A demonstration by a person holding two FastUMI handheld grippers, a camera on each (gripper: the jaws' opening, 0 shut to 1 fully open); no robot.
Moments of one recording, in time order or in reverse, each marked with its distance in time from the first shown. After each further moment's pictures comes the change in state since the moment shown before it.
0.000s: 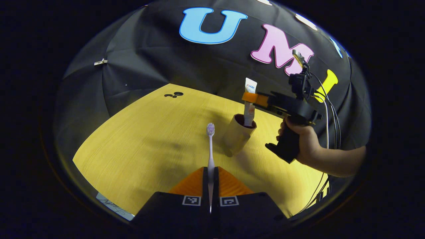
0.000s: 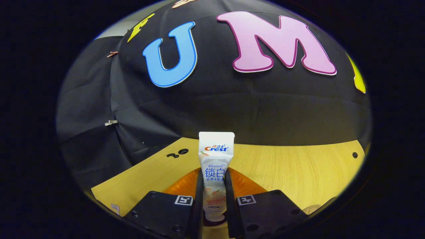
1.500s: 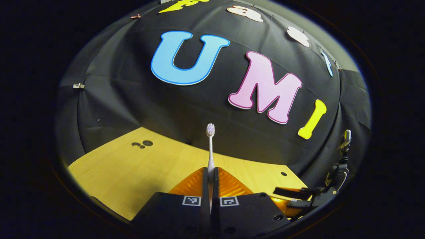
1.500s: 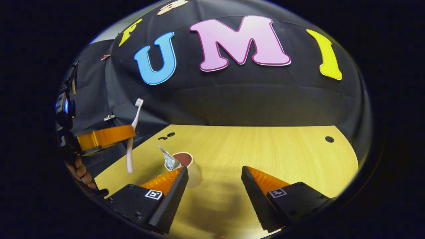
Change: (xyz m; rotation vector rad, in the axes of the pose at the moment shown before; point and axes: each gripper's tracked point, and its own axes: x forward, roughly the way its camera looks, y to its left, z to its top) left arm 0.069 -0.084 0.173 0.021 -0.395 -0.171; right arm -0.153 -0.084 -0.035 0.060 0.104 -0.103
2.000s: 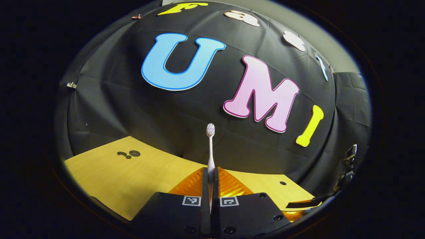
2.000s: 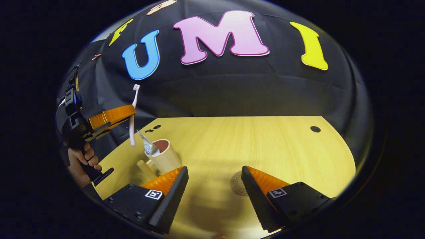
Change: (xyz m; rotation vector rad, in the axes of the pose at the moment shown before) left arm 0.049 -0.004 0.002 0.003 -0.113 -0.074; right arm -0.017 -0.057 -0.029 0.021 0.055 -0.091
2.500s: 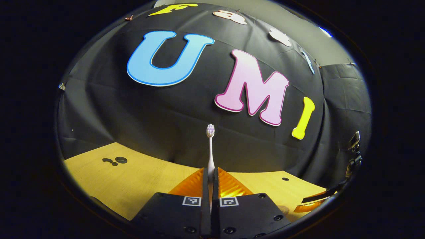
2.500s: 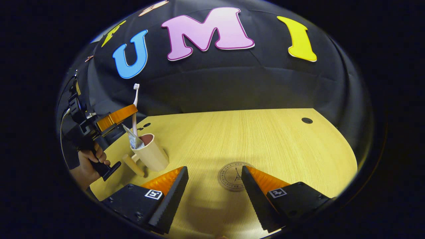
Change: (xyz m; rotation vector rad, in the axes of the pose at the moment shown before) left arm 0.041 0.005 -0.038 0.088 -0.022 -0.123; right arm 0.004 -0.026 -0.026 0.039 0.016 -0.056
